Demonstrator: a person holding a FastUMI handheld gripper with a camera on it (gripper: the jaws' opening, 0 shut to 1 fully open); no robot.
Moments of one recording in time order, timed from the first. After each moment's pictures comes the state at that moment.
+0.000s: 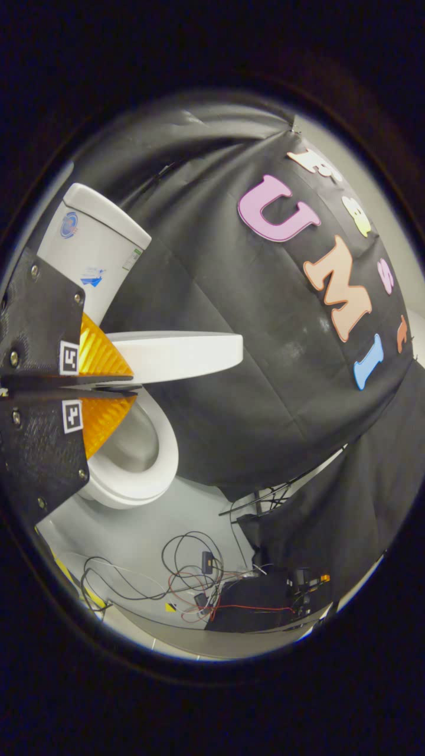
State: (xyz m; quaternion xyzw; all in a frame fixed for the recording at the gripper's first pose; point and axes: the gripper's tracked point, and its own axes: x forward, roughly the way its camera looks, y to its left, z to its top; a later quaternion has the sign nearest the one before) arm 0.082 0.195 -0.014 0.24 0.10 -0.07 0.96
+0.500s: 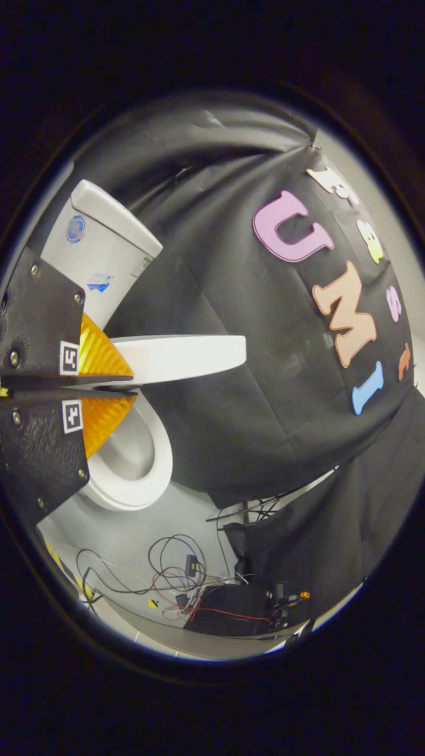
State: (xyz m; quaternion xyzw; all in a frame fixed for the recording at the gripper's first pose) arm 0.075 0.229 0.005 0.20 0.10 -0.05 0.97
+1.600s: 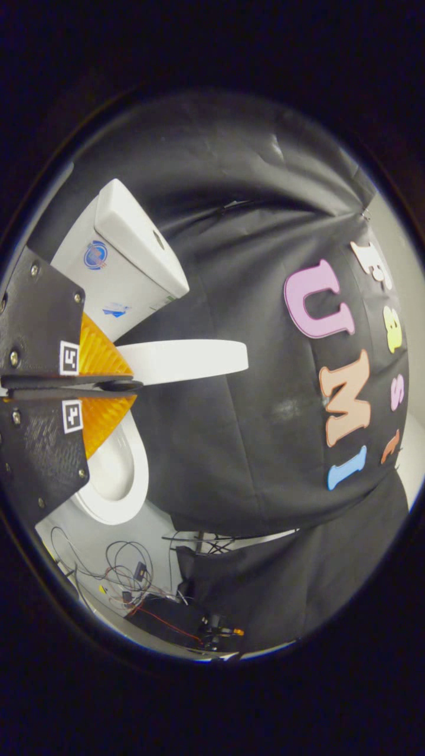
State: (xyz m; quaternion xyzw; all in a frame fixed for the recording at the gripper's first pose) arm 0.057 0.331 0.030 0.05 0.07 0.01 1.00
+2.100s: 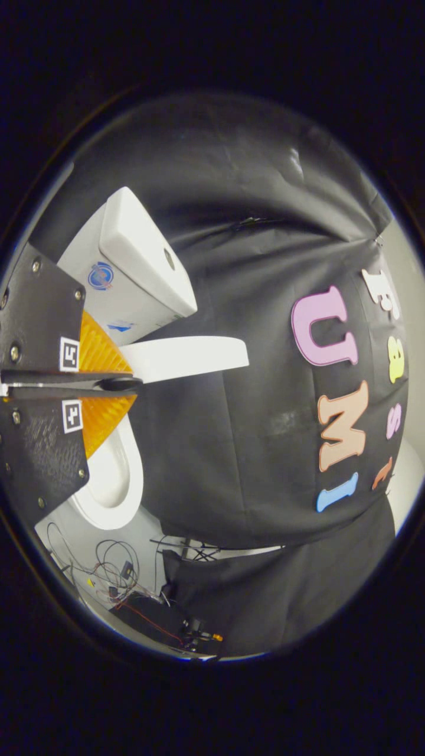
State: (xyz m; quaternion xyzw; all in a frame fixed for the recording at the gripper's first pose) arm 0.049 0.376 0.030 0.01 0.07 0.03 1.00
